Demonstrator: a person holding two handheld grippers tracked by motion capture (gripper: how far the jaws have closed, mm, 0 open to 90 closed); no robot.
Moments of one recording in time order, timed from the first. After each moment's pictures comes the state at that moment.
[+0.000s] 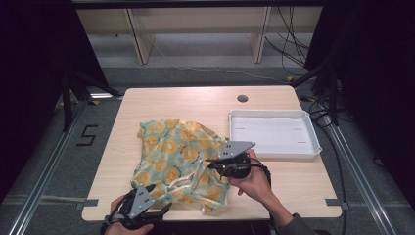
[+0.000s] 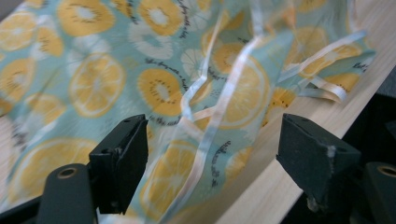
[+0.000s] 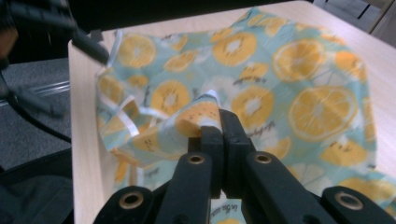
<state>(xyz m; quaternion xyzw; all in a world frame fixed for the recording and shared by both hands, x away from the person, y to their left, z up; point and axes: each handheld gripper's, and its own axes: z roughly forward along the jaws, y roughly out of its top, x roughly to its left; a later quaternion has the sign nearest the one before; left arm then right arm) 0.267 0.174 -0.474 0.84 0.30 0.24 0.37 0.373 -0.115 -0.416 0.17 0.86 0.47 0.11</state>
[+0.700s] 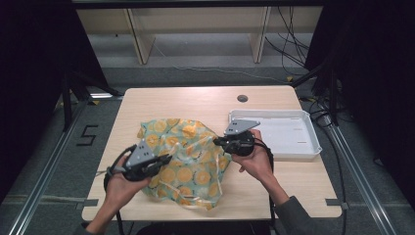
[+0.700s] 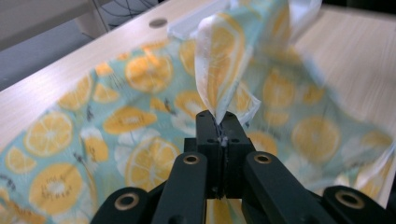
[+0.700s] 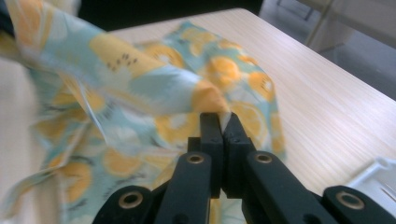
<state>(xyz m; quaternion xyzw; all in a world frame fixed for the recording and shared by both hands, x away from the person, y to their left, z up) 0.359 0.182 -0.392 0.82 0.28 0.19 0.46 0.424 -0.129 -0.403 0.22 0.85 0.45 0.17</state>
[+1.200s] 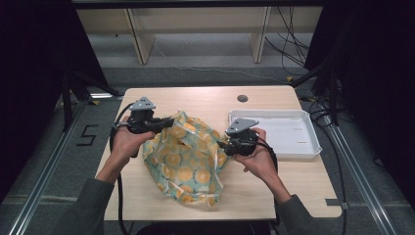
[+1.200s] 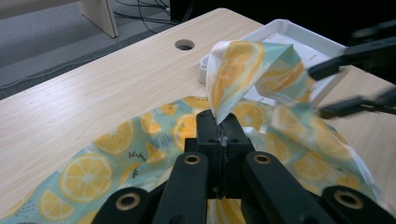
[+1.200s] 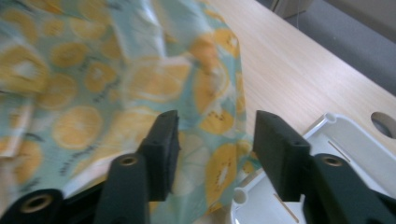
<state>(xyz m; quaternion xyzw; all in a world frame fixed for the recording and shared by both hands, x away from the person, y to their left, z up) 0.450 0.177 -0.353 0.79 0.36 0.16 0.47 0.420 -0.136 -0.399 0.26 0.86 0.39 0.21</state>
